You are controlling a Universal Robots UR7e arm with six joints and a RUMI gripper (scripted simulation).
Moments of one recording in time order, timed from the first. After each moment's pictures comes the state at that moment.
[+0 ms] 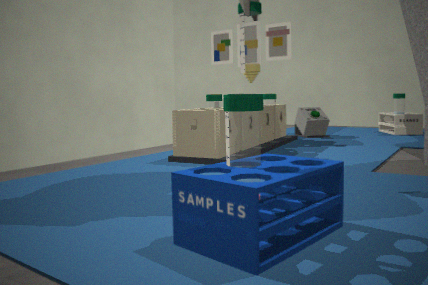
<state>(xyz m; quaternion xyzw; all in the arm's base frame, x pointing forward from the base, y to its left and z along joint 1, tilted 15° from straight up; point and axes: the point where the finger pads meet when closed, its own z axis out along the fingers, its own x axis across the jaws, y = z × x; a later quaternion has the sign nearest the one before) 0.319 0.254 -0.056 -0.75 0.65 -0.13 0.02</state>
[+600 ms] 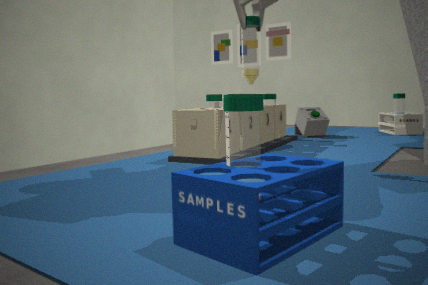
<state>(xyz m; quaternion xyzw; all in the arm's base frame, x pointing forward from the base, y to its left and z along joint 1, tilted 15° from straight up) 0.360 0.161 -0.033 -0.60 0.79 -0.13 0.04</state>
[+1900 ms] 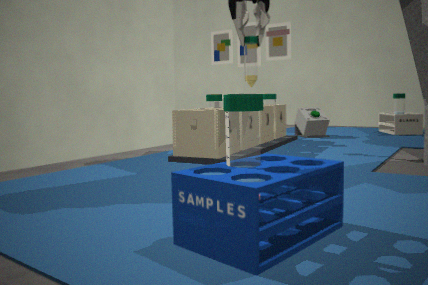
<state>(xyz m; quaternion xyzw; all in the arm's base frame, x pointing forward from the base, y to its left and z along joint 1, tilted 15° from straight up) 0.448 -0.041 0.018 -0.41 0.90 -0.11 0.07</state>
